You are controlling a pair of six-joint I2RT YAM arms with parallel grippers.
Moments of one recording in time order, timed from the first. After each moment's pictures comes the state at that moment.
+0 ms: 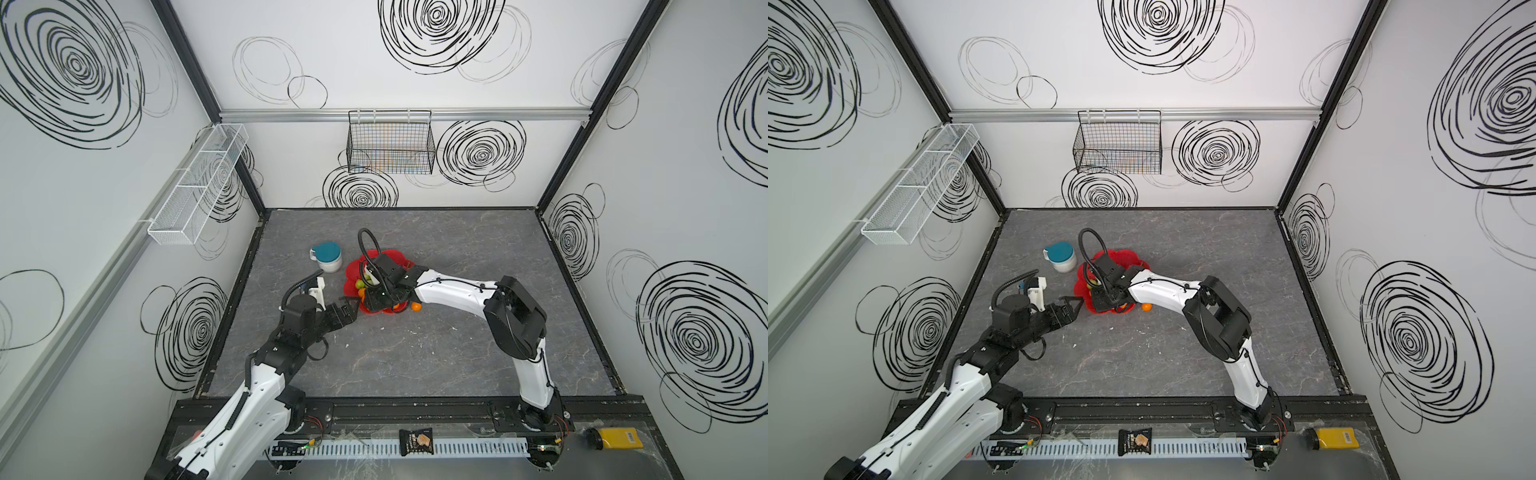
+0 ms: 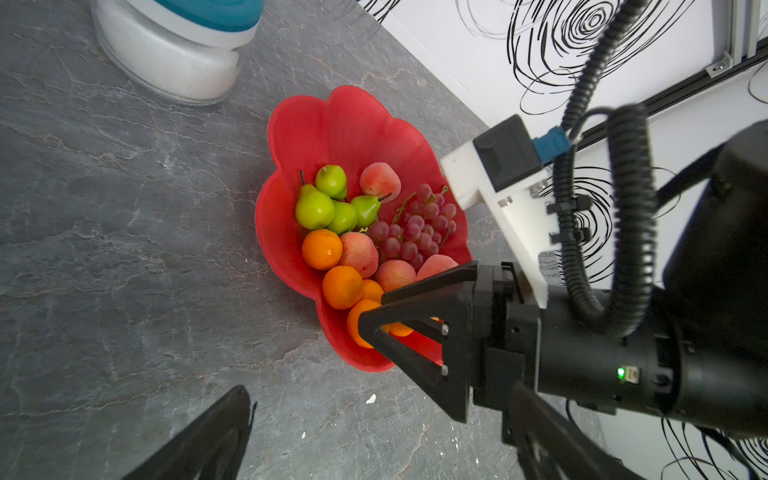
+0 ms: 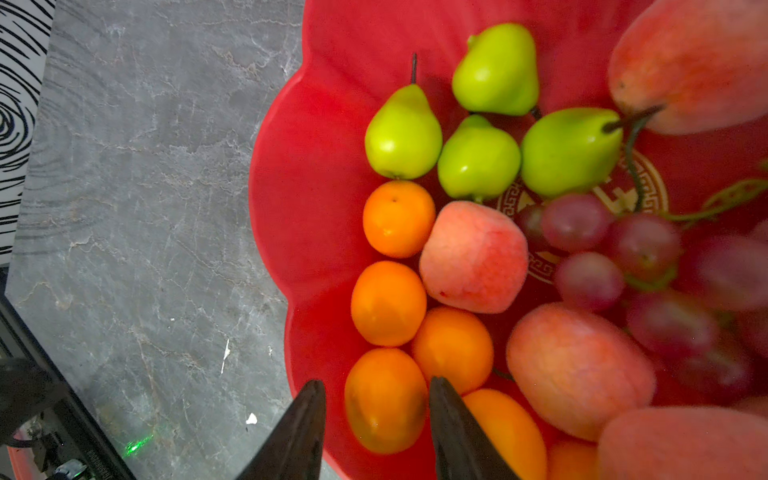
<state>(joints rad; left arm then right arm) -0.28 0.72 0.36 -0.16 0.23 -0.73 0.95 2.05 1.53 -0.47 -0.13 0.54</state>
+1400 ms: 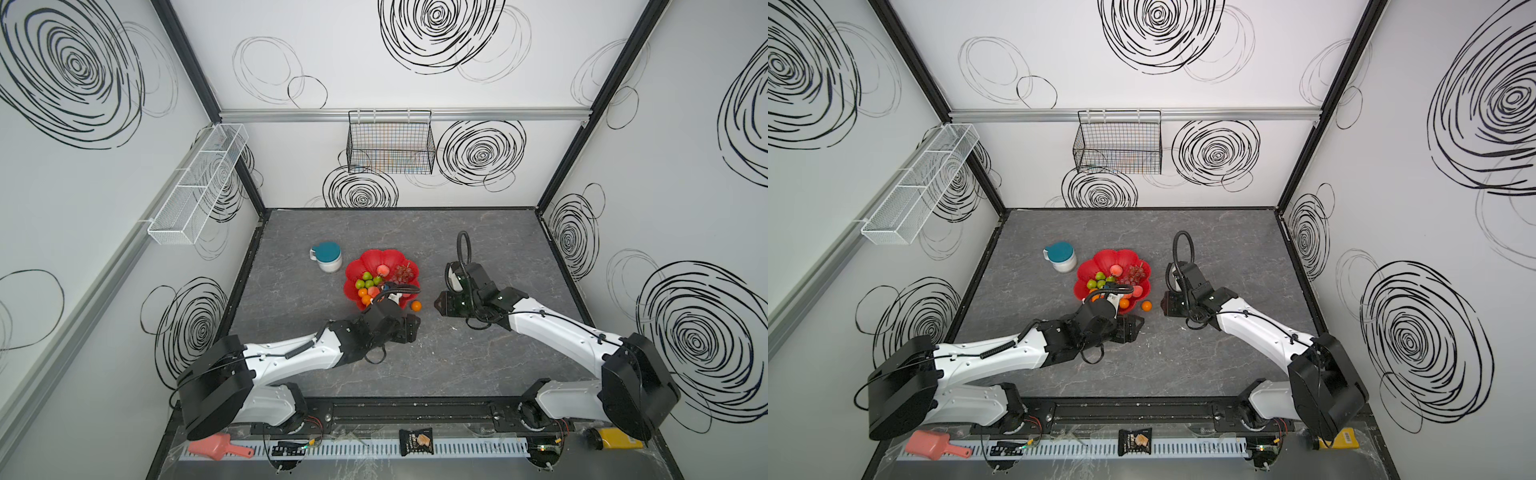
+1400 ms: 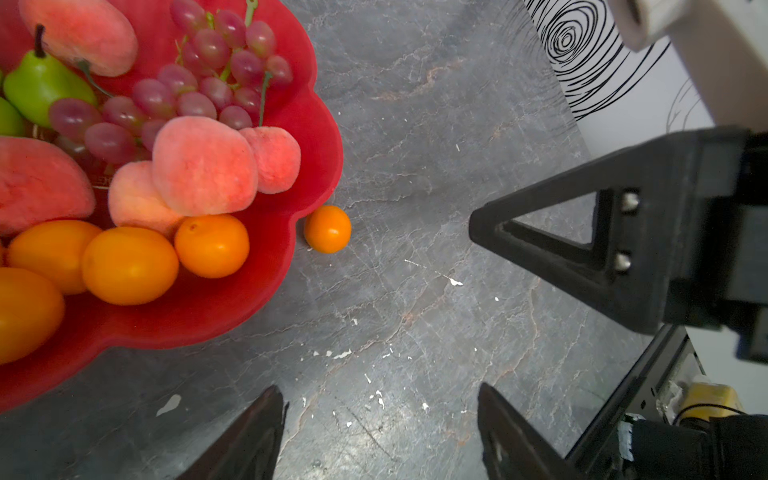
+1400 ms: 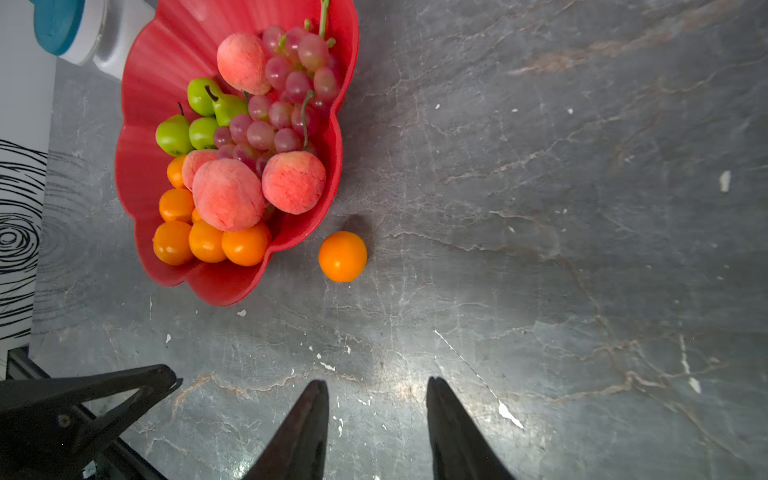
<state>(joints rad) -0.96 1.32 0.65 -0.03 -0.13 -0.79 0.65 1.32 0.78 -0.39 -0.14 0.58</state>
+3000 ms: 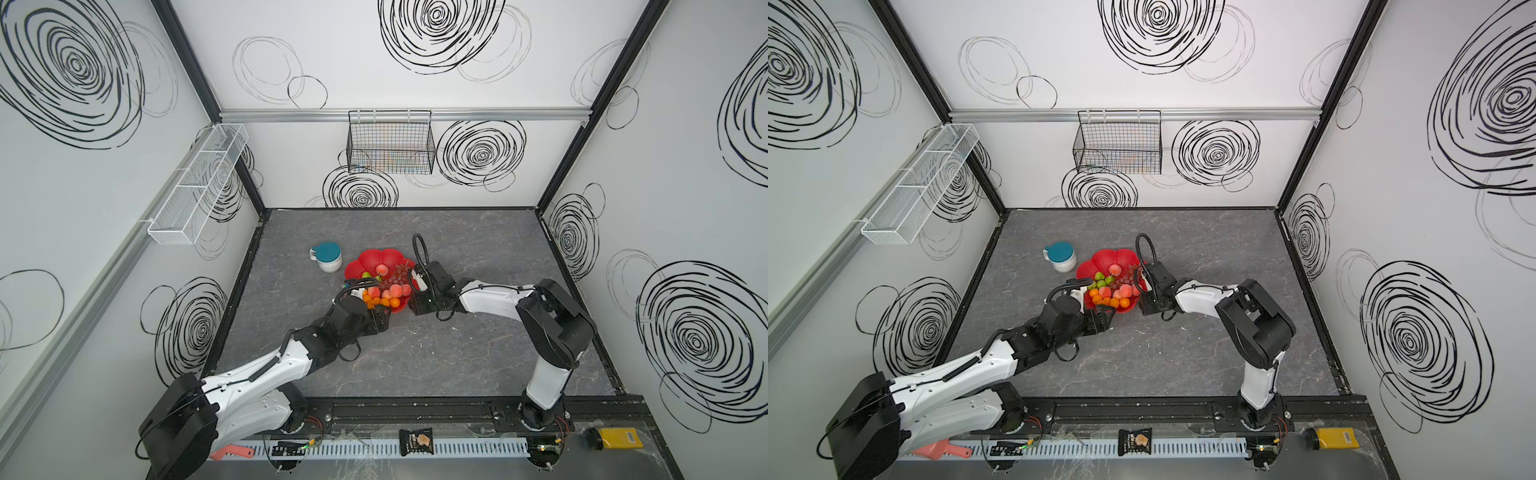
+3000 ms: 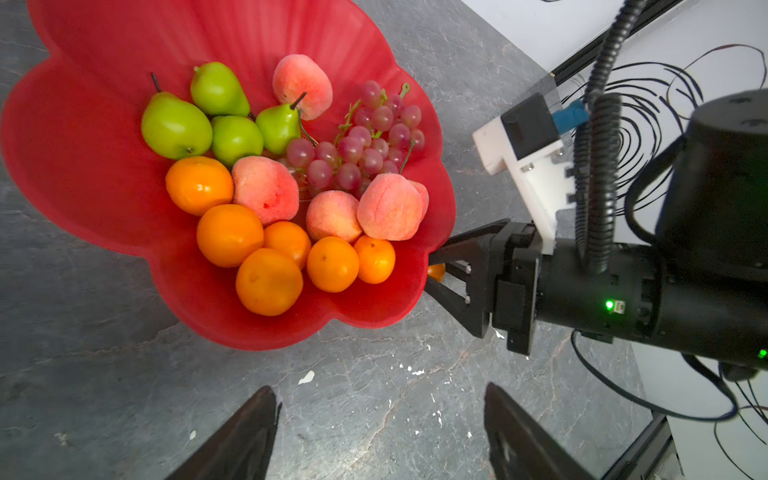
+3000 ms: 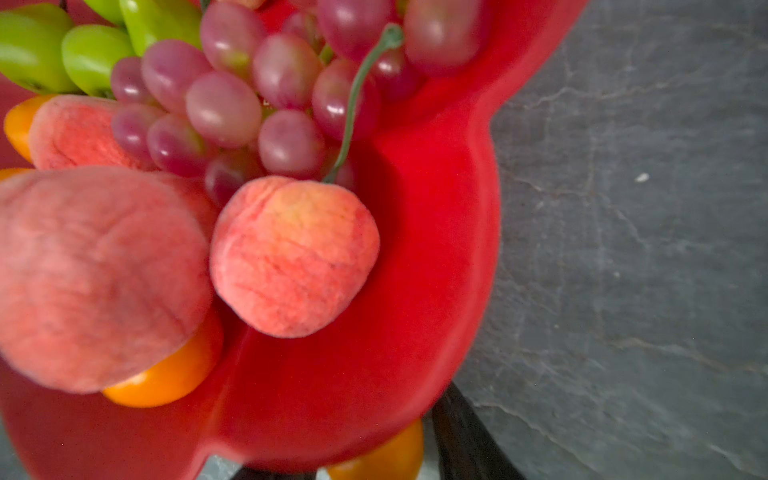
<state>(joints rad) -0.73 1.05 0.48 -0.08 -0.09 -0.86 0.72 1.80 0.99 -0.20 -0.10 0.39</state>
